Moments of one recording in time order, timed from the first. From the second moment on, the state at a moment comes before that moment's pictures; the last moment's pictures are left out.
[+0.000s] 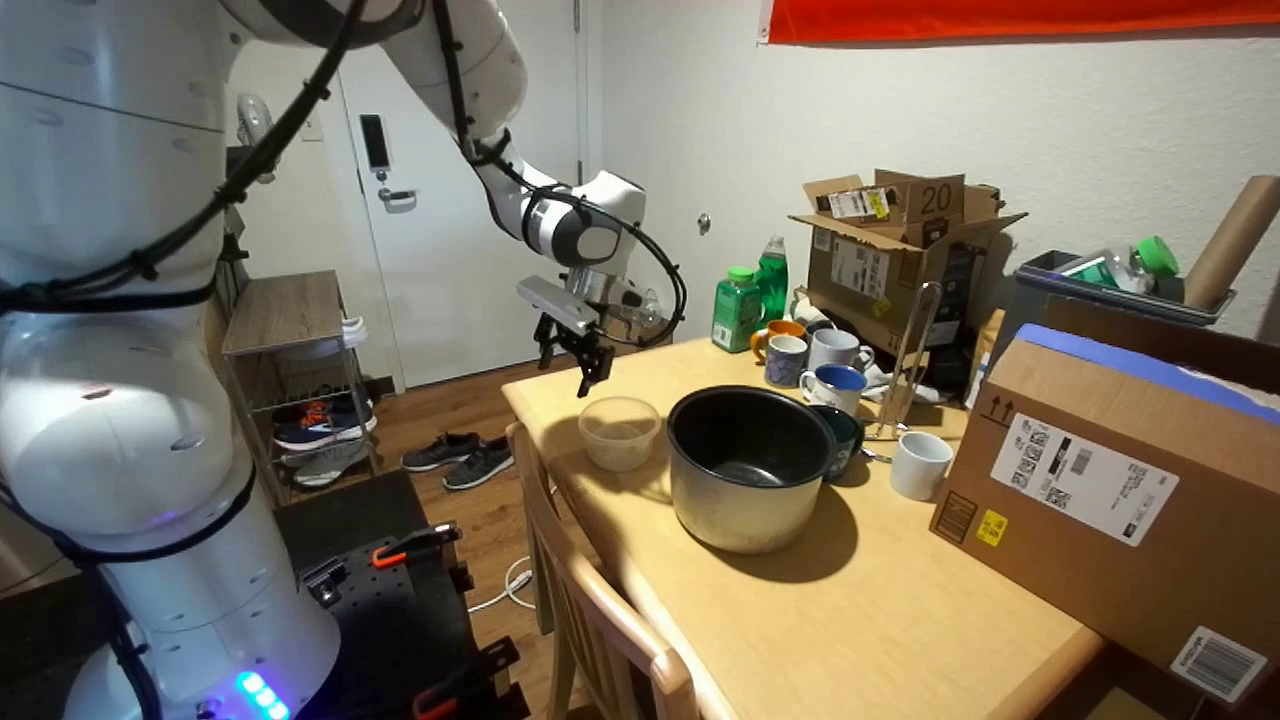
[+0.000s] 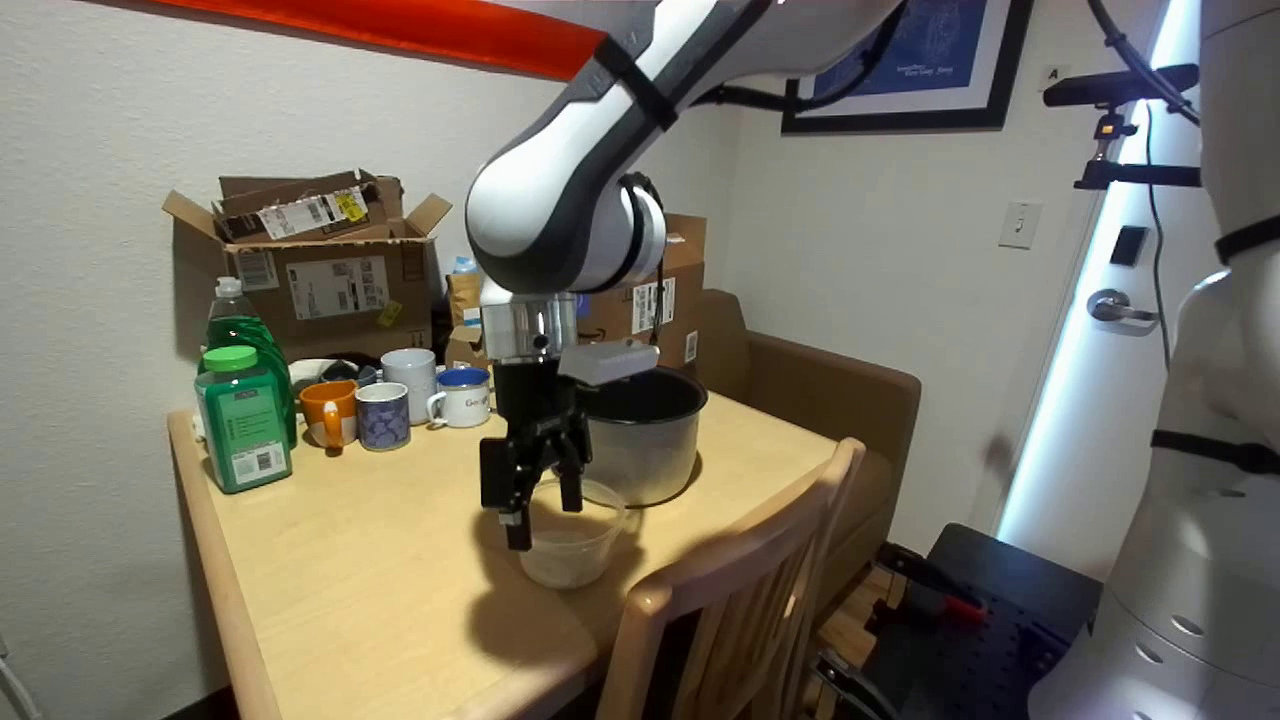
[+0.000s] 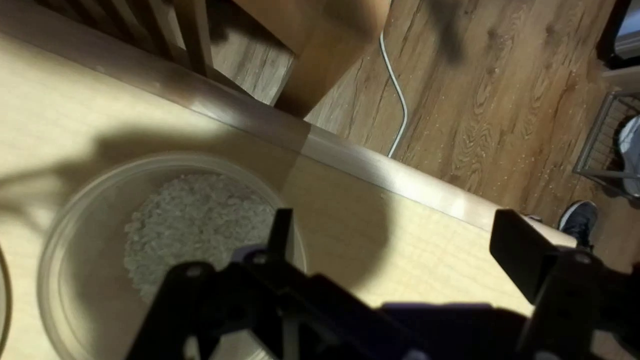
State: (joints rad) arm 0.18 0.31 0.18 -2.18 0.19 2.27 -0.12
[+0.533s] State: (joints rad) arm 0.17 0.38 0.17 -2.22 0.18 2.62 -0.01
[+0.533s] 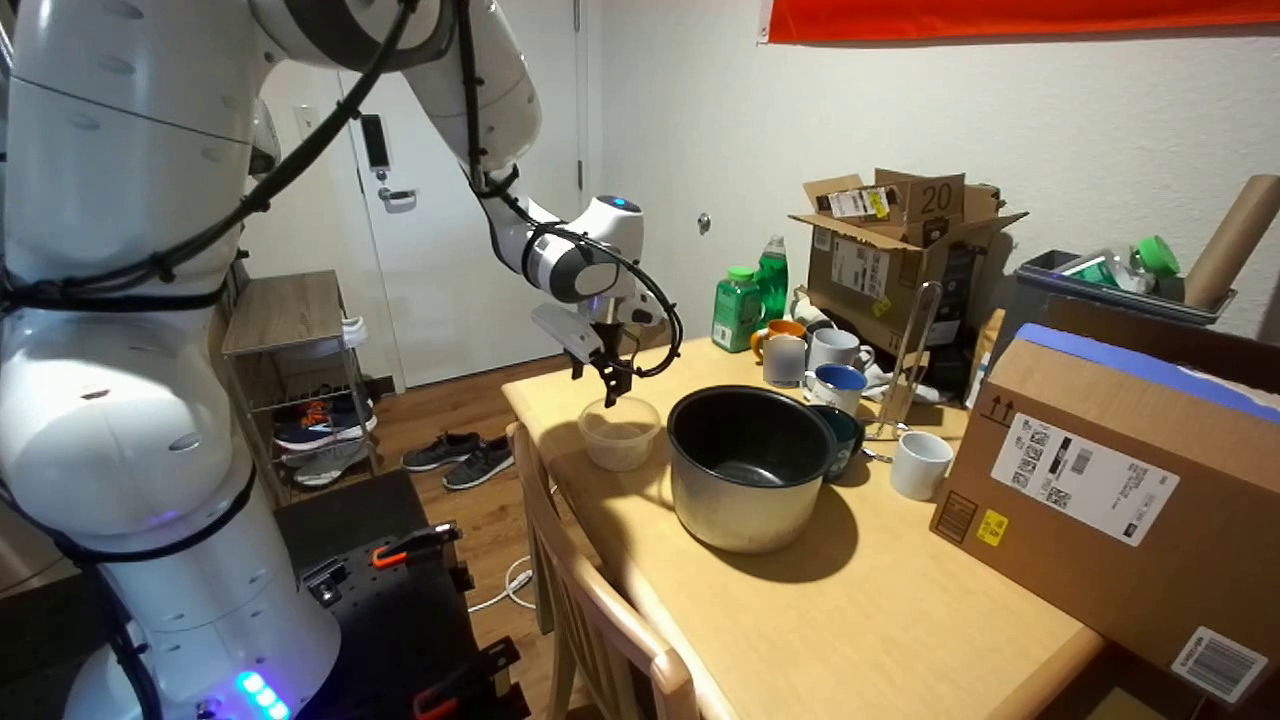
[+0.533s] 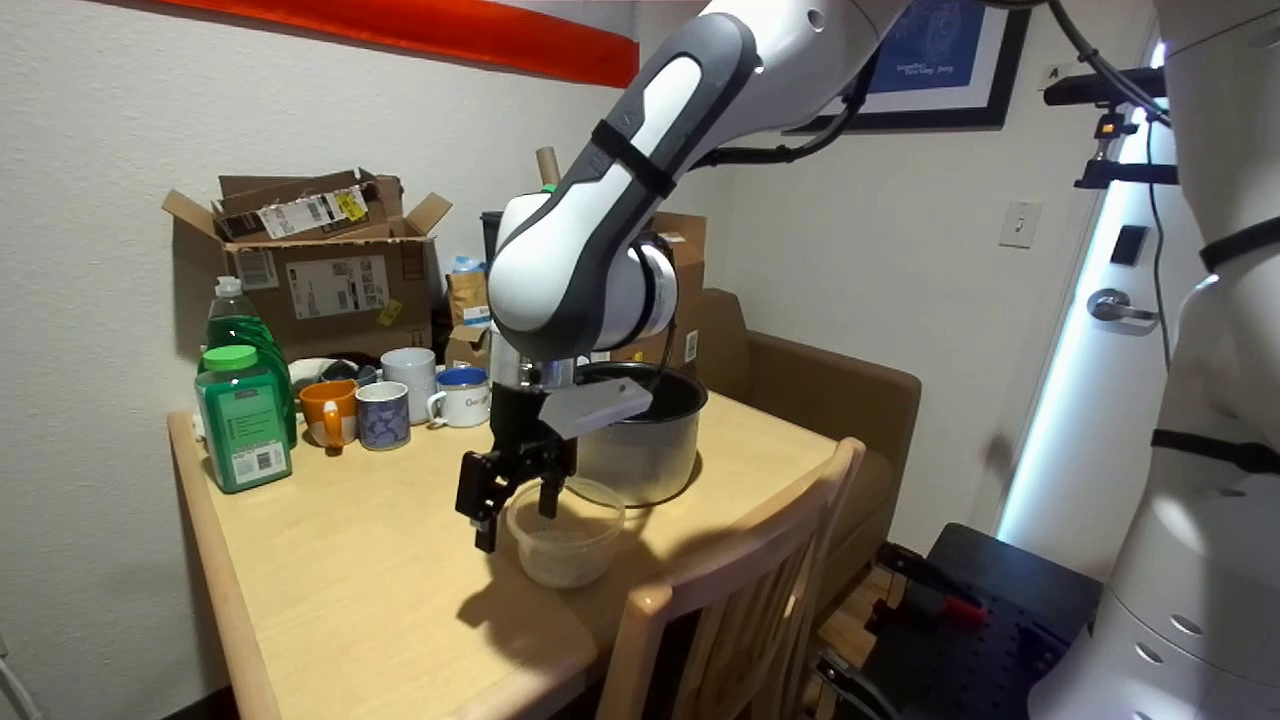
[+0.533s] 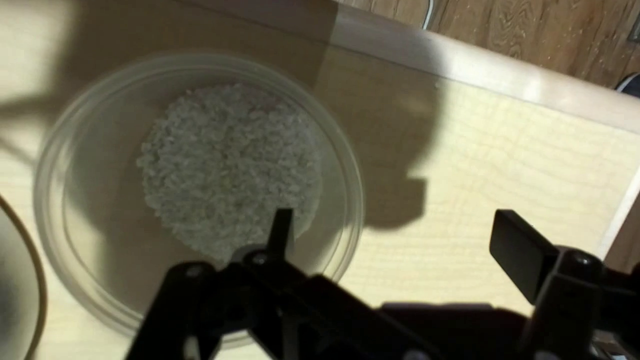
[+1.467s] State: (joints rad) arm 0.24 0.38 0.08 -2.23 -0.05 2.61 0.21
